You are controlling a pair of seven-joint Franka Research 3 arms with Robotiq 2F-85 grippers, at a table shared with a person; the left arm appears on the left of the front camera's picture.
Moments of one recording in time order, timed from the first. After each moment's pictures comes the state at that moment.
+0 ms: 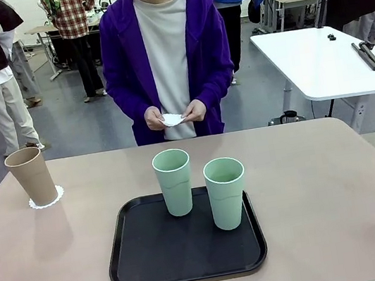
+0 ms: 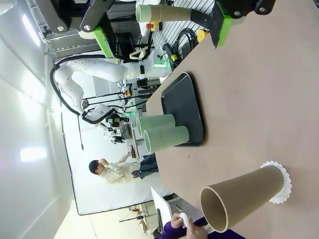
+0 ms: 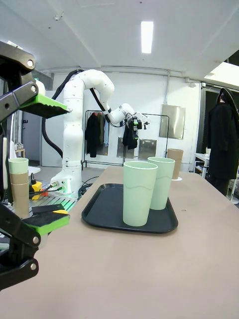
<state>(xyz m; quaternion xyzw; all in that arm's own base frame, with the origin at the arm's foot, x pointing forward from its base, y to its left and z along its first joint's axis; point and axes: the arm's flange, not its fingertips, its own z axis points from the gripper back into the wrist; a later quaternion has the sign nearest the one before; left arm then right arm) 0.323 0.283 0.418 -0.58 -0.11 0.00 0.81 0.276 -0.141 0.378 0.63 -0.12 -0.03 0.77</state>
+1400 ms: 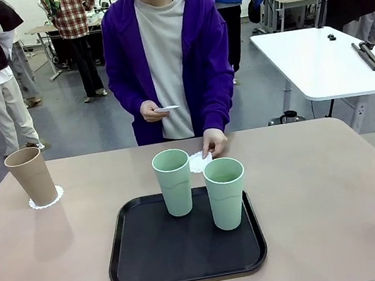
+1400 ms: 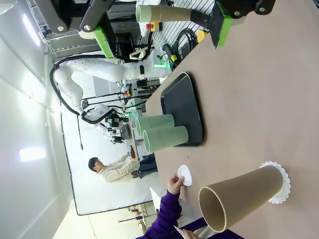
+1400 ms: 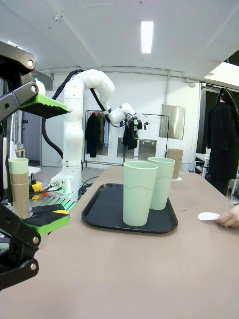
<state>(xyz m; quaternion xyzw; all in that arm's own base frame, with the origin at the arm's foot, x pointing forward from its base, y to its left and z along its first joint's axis) 0.323 0.283 0.417 -0.58 -0.11 0.00 0.81 0.276 -0.141 0.378 0.63 -0.12 -0.03 0.77</state>
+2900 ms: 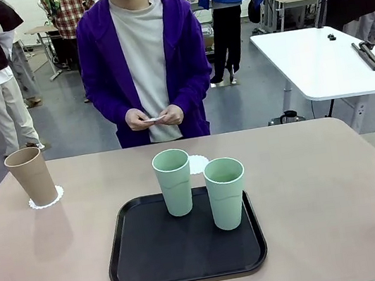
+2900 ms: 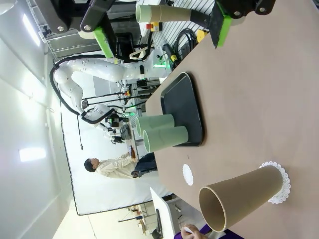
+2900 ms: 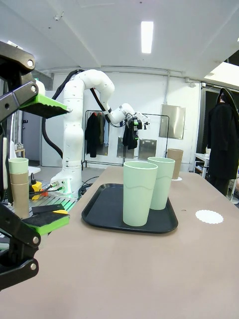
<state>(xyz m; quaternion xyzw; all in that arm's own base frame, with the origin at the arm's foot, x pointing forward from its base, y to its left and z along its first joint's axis) 0.323 0.283 0.417 -0.58 -0.11 0.00 0.81 0.276 -0.141 0.378 0.63 -0.12 -0.03 0.77</state>
